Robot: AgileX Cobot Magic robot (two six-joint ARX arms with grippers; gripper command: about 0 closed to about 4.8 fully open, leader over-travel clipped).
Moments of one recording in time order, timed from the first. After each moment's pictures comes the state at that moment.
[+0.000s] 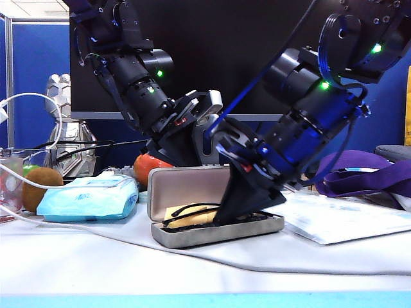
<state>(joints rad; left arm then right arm) -0.49 2.07 1.68 -0.81 0.58 0.37 0.53 1.76 0.92 -0.05 -0.46 -0.02</state>
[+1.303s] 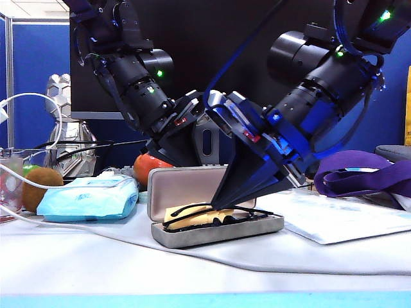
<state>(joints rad) -0.48 2.07 1.68 -0.81 0.58 0.37 0.54 1.66 0.93 -0.27 -0.63 -0.02</state>
